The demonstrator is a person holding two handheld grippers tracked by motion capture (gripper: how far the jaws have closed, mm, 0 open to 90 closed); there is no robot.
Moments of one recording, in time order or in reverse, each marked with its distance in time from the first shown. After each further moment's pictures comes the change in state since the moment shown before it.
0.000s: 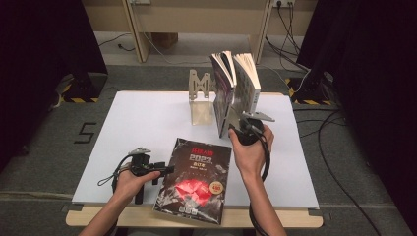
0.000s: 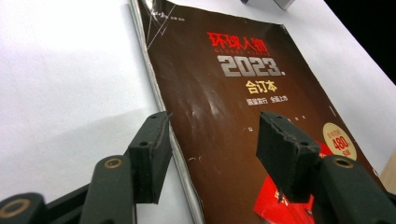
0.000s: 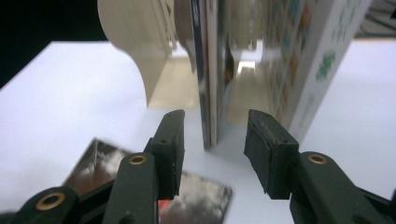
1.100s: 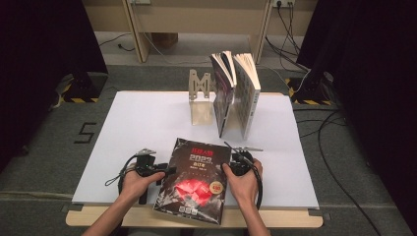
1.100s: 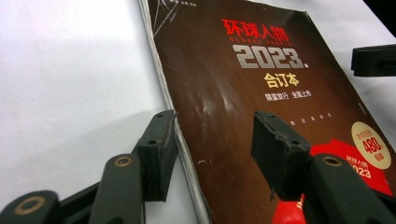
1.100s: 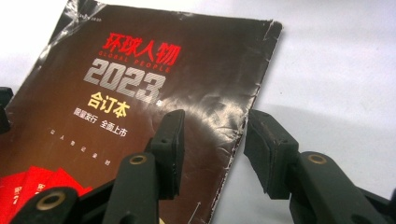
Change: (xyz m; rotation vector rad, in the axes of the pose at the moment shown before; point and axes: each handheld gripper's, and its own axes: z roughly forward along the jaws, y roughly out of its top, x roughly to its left) left arm -0.005 -0.003 0.014 0.025 0.062 0.012; right arm -0.005 -0.102 0.038 0.310 0.104 0.084
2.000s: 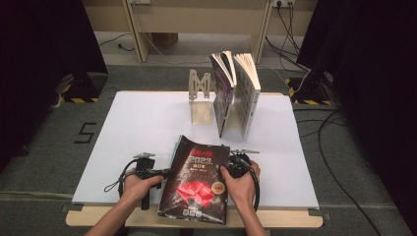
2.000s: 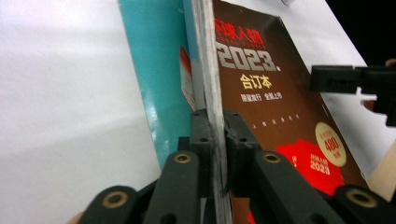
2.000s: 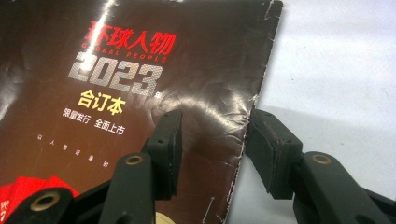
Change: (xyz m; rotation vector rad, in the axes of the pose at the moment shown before) left arm -0.011 -0.009 -0.007 -0.002 -0.073 -0.093; right arm 0.005 -0.007 0.007 0.018 -0.011 0.009
